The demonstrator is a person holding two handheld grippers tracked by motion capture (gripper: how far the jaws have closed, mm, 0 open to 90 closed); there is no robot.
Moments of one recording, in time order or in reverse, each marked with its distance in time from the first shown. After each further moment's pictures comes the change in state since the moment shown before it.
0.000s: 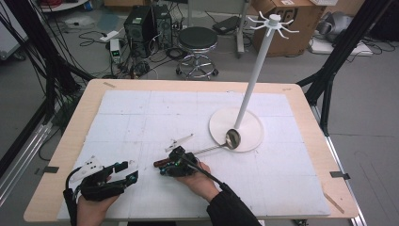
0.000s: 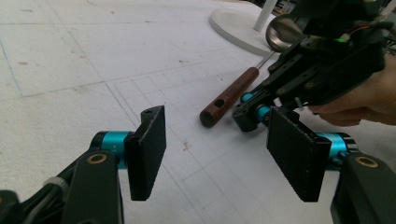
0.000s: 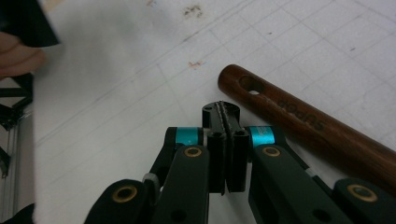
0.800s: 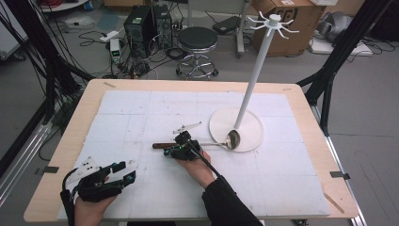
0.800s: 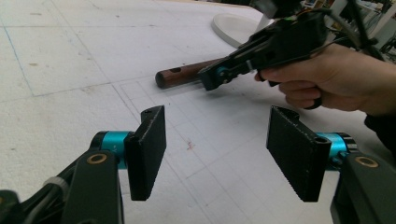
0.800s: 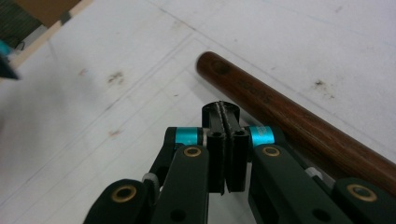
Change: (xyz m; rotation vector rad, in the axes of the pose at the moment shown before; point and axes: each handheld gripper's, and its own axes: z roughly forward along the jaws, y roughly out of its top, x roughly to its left) left arm 0.002 -0.001 -0.006 -0.019 0.005 -0.008; right arm -0.039 0.017 -0.003 -0.132 -0.081 0.128
